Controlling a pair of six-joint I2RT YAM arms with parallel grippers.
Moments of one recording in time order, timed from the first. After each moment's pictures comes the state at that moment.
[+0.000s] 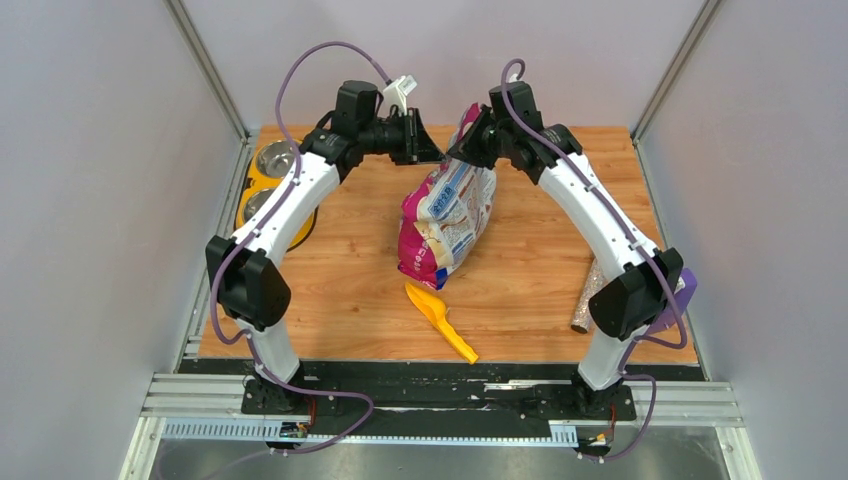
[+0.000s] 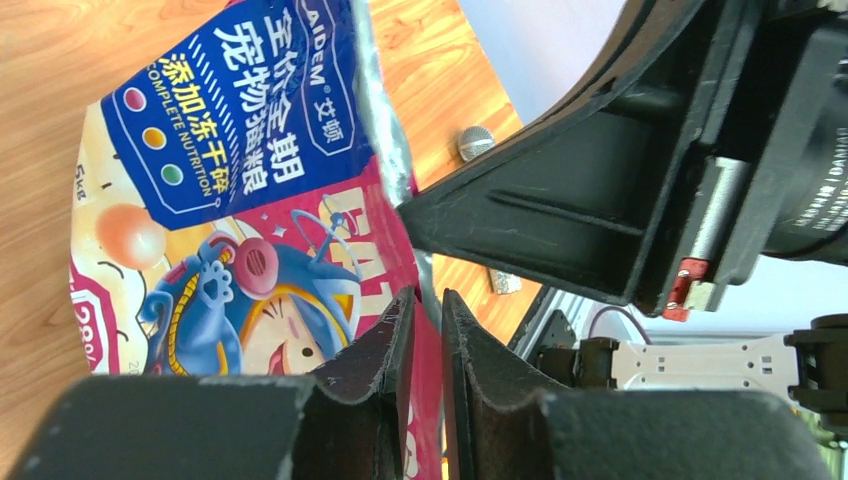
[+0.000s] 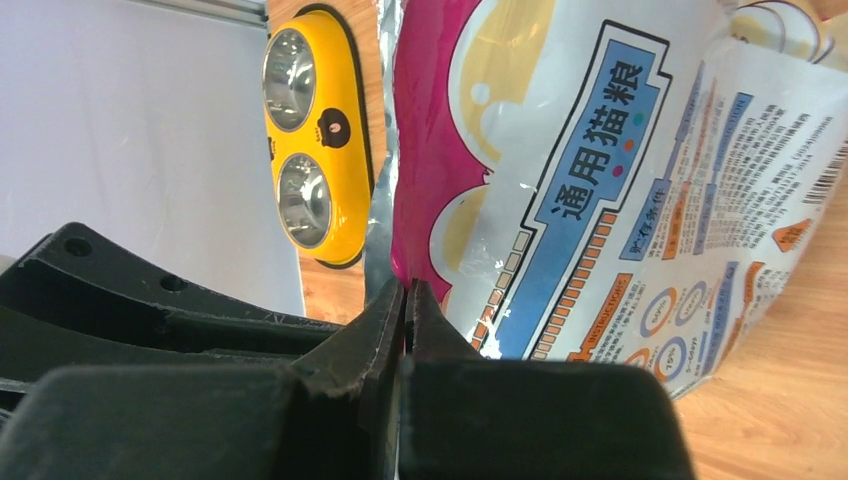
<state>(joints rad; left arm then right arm) -0.44 1.79 1.80 -0.46 0.67 -0.49 0.49 1.79 1.94 -0.76 -0.05 0.92</state>
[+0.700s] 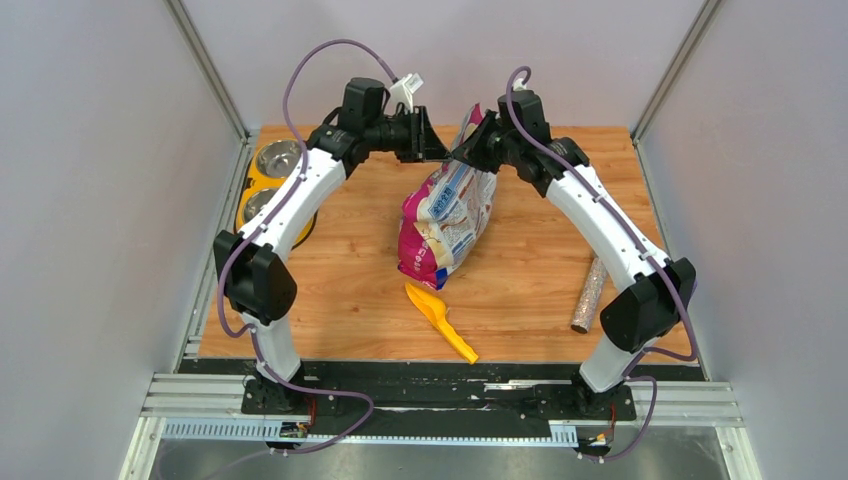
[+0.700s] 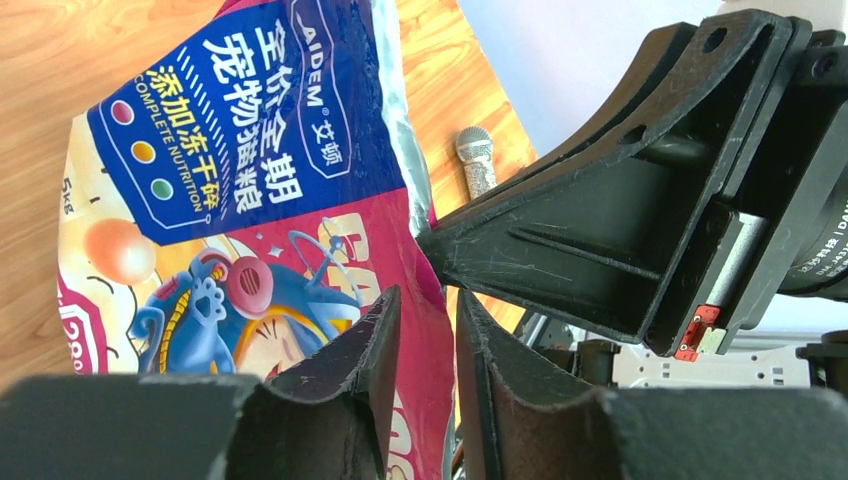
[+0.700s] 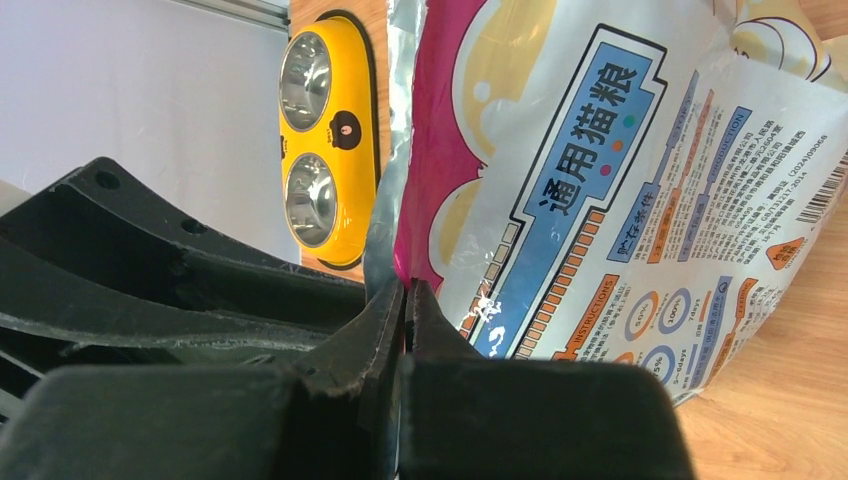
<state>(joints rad) -0.45 1.84 1.87 -0.49 0.67 -0.50 0.48 1.69 1.76 -0.60 -0.09 0.89</state>
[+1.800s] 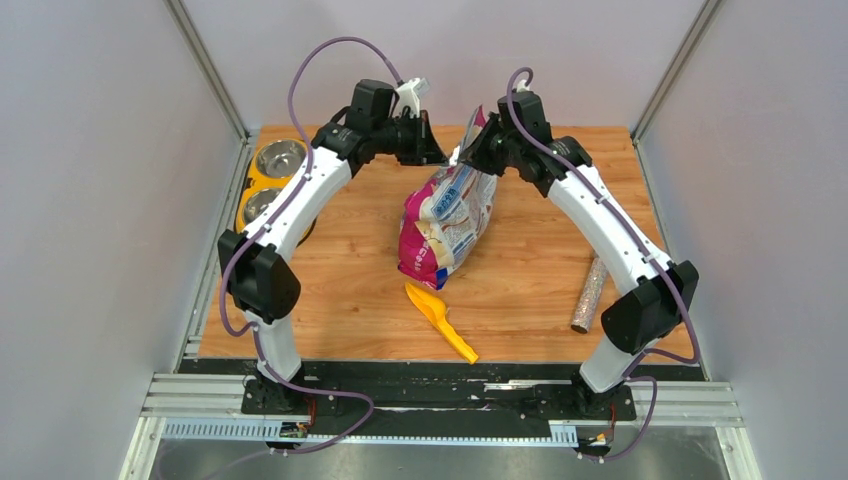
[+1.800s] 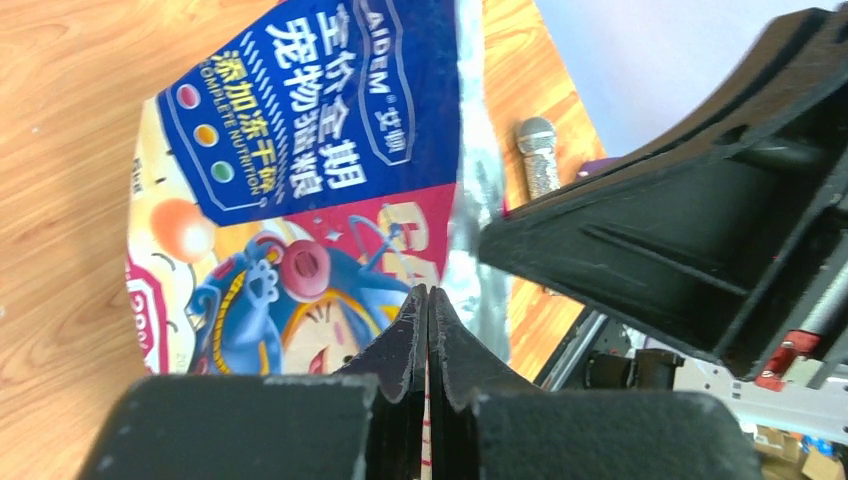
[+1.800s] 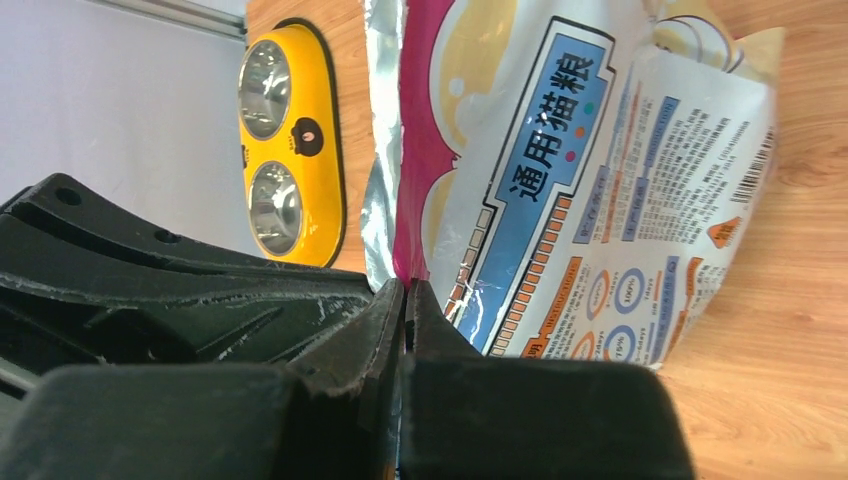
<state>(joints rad) -0.47 1.86 1.92 -0.58 0.55 -0.40 0.48 1.68 1.77 -0.66 -0.02 0.86</state>
